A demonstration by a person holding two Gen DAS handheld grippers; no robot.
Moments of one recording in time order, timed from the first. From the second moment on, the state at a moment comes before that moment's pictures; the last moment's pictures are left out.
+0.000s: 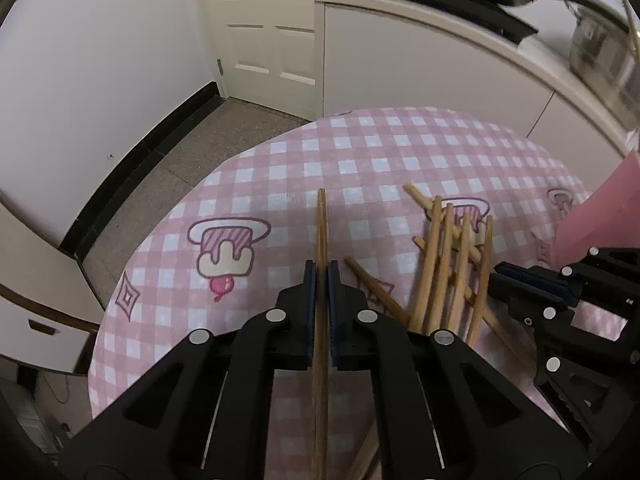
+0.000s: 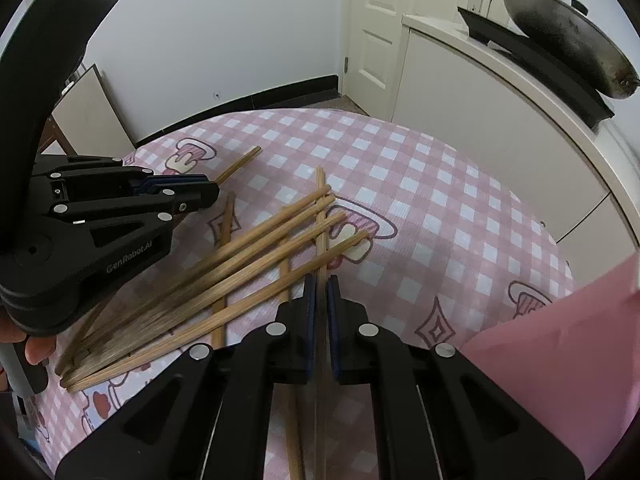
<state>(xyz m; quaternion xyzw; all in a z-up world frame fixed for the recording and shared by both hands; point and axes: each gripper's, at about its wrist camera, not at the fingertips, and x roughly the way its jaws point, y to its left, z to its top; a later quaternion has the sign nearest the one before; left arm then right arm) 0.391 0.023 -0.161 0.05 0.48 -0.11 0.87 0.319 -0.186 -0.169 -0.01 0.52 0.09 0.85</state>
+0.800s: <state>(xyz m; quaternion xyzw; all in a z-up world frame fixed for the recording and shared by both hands) 0.286 0.034 -0.078 0.02 0.41 -0.18 0.90 0.221 -0.208 -0.145 -0.01 0.53 0.09 0.84</state>
